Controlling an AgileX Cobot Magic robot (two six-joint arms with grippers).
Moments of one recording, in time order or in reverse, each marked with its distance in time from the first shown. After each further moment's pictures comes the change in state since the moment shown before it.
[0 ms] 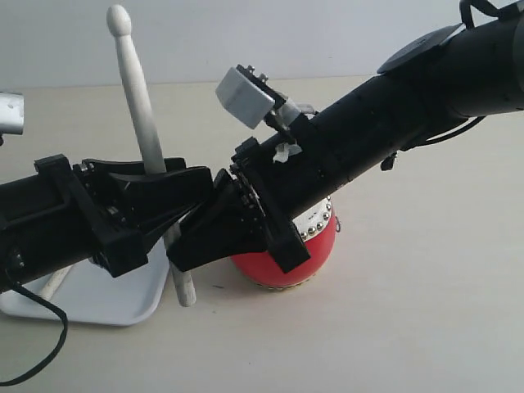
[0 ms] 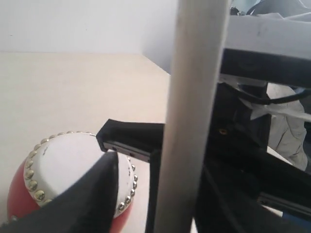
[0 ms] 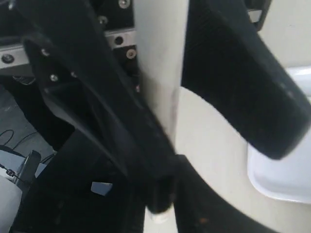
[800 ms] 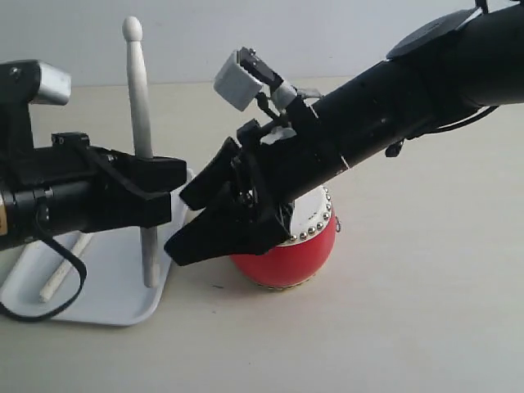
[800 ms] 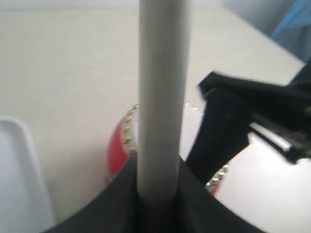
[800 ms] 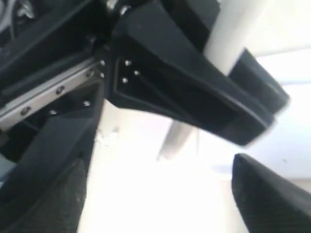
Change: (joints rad) left arm -0.004 0.000 -0.178 0.012 0.515 -0.009; right arm -0.003 -0.063 0.000 -0.024 -0.159 0.122
